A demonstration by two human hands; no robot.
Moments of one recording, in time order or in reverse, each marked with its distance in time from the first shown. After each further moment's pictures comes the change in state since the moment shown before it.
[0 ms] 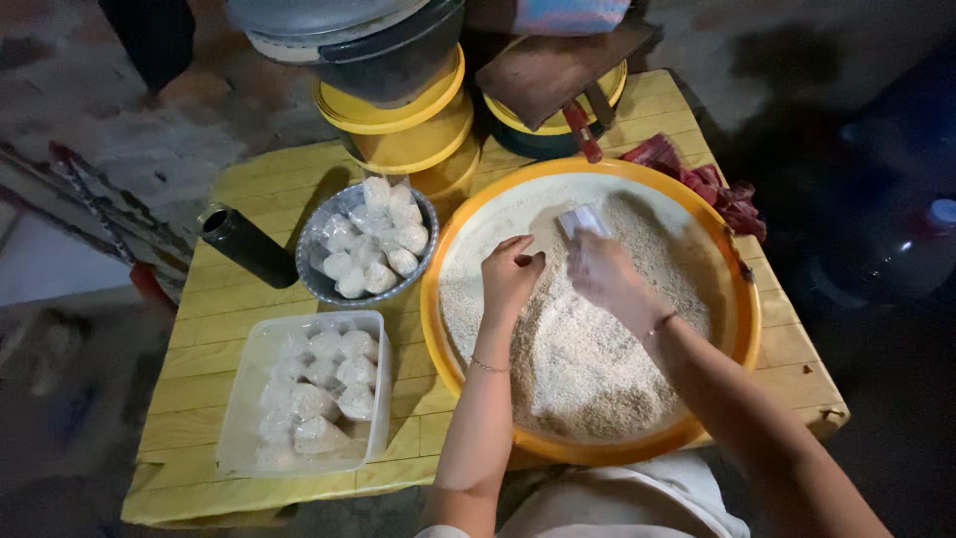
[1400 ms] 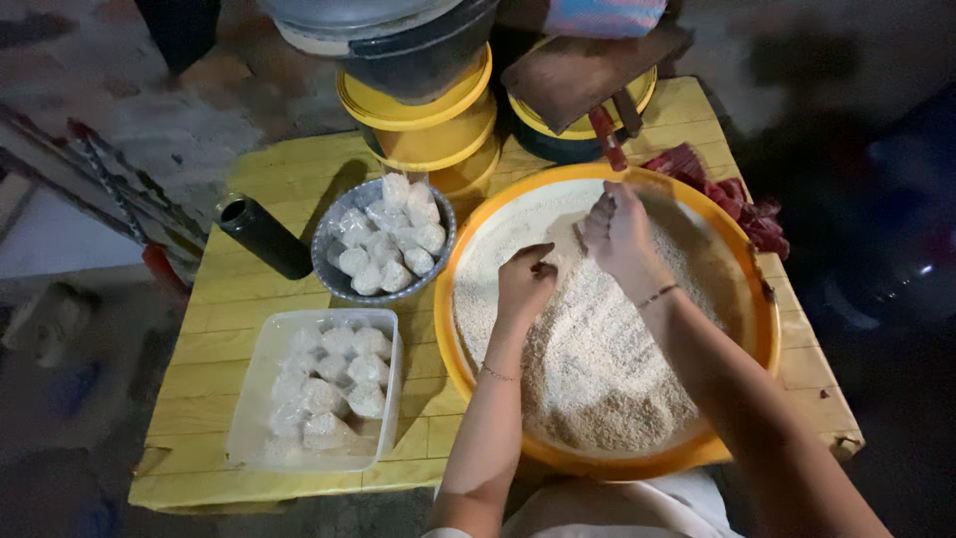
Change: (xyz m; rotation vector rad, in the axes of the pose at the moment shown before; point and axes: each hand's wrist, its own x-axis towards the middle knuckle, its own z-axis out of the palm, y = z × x) left_hand 0.001 0.003 -0.005 0.019 -0.024 -0.063; right_hand 0.046 0.044 0.019 -2.492 -0.390 -0.467
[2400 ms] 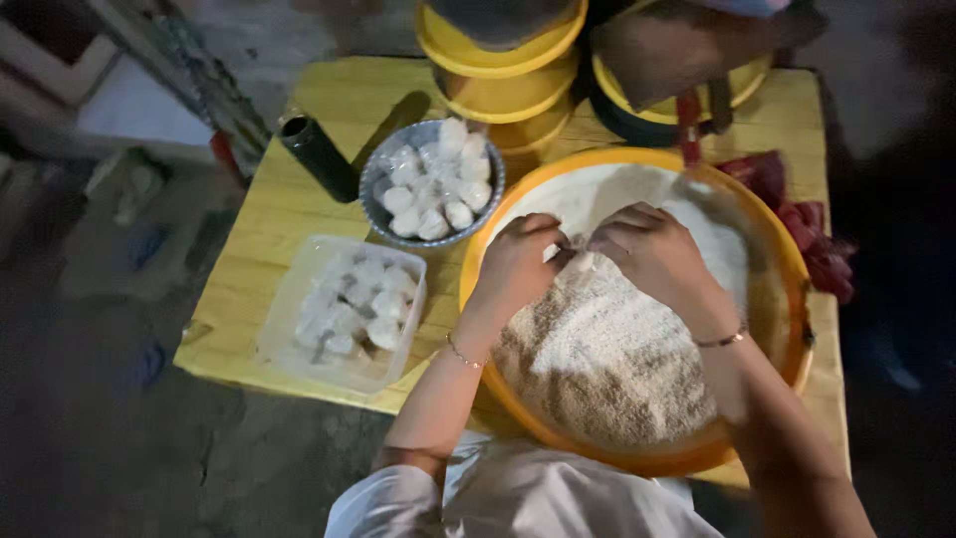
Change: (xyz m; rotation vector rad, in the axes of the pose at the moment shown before) left_hand -0.005 0.079 -0.087 0.410 -0.005 0.278; right_hand -0.068 -0.061 0.058 -1.731 -0.636 -0.868
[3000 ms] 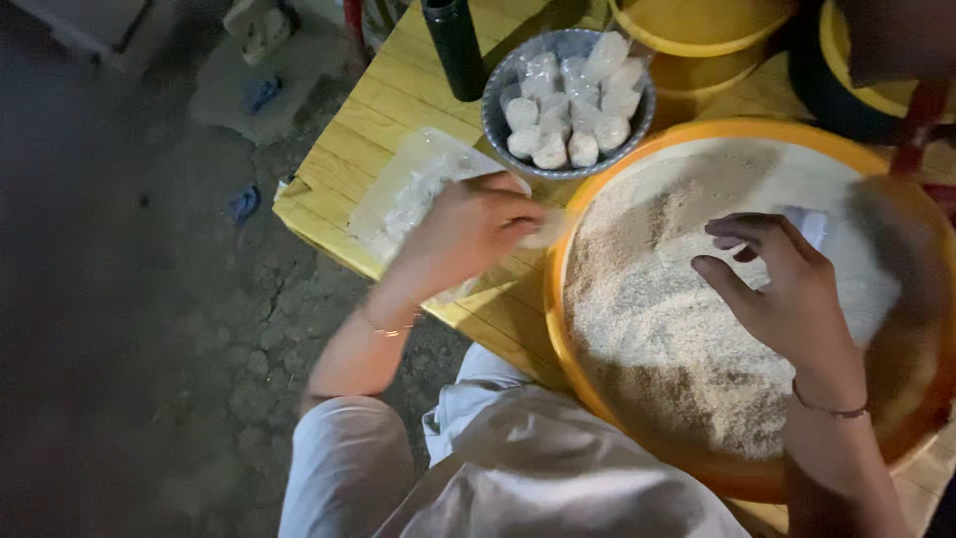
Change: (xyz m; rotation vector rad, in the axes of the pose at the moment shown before) left_hand -0.067 0.021 -0.193 0.136 -0.143 -0.158; right_hand 0.000 -0.057 -0.027 0.477 0.055 0.077
